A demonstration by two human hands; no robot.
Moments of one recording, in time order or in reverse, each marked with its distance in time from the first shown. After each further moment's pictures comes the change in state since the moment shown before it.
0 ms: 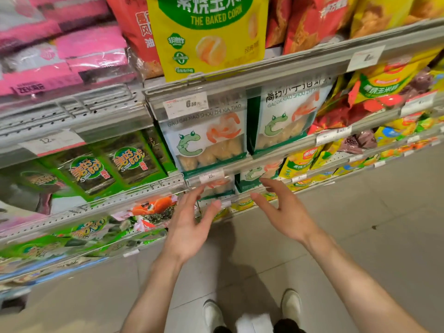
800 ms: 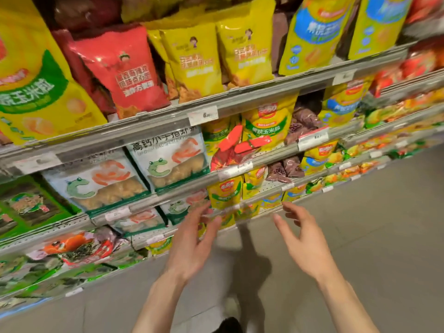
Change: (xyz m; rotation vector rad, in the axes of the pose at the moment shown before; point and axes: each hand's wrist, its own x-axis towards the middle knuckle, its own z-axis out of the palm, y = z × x) left_hand -0.033 0.254 0.268 -0.005 0.004 0.133; right_hand -0.066 0.195 -0.319 0.145 0.286 0.040
